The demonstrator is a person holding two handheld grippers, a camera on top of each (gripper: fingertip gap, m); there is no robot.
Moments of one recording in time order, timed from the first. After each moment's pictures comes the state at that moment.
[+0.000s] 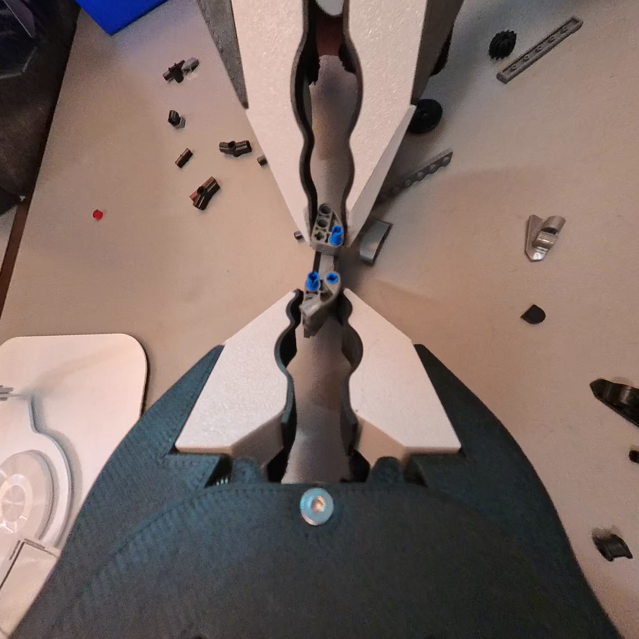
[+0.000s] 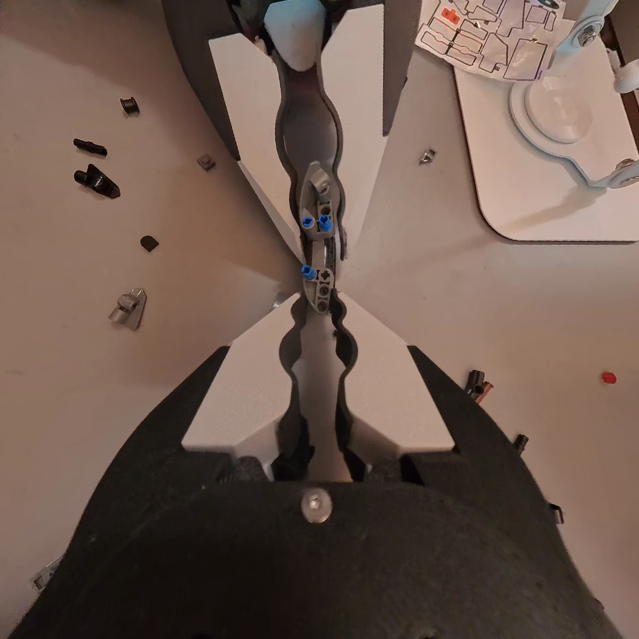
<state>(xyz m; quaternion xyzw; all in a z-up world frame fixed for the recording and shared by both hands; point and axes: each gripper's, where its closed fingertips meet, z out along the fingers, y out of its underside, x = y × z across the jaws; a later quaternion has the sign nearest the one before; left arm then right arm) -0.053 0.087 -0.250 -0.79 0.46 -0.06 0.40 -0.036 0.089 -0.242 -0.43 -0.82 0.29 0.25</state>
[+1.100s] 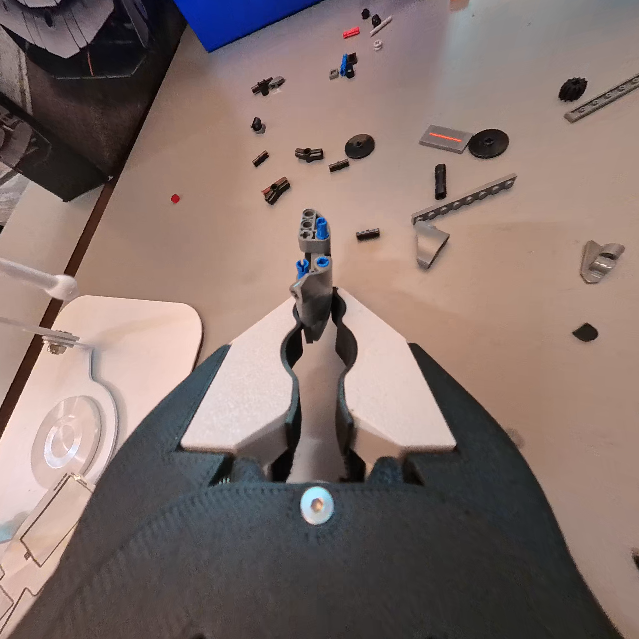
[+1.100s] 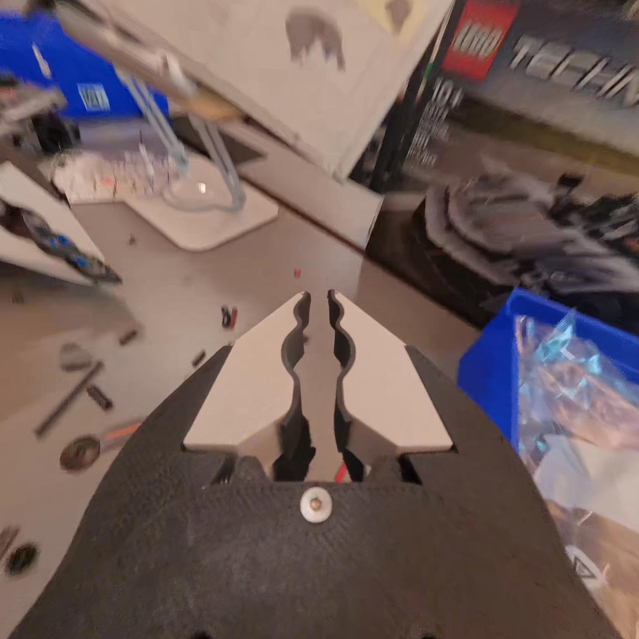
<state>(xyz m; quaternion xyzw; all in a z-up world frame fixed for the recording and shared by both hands) -0.081 0.104 -0.230 -0.80 0.40 -0.04 0.45 0.050 0.268 -0.132 -0.62 -0.54 0.29 0.49</state>
